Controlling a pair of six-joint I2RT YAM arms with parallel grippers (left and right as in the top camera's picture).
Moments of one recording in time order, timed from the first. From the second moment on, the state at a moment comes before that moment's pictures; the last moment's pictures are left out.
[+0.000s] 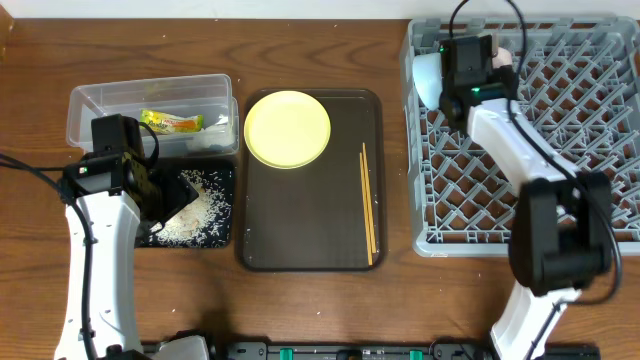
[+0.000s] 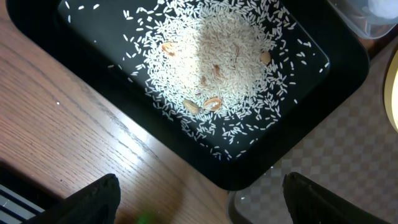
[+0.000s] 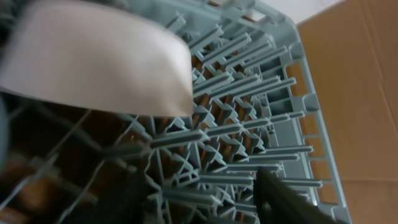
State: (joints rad) left arm 0.23 1.35 1.13 -1.18 -0.03 -0.51; right arm 0.18 1.96 1.47 -0.41 0.78 -0.11
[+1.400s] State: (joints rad) left arm 0.23 1.35 1.13 -1.18 -0.03 -0.51; right arm 0.64 2.04 1.47 -1.00 -0.10 0.49
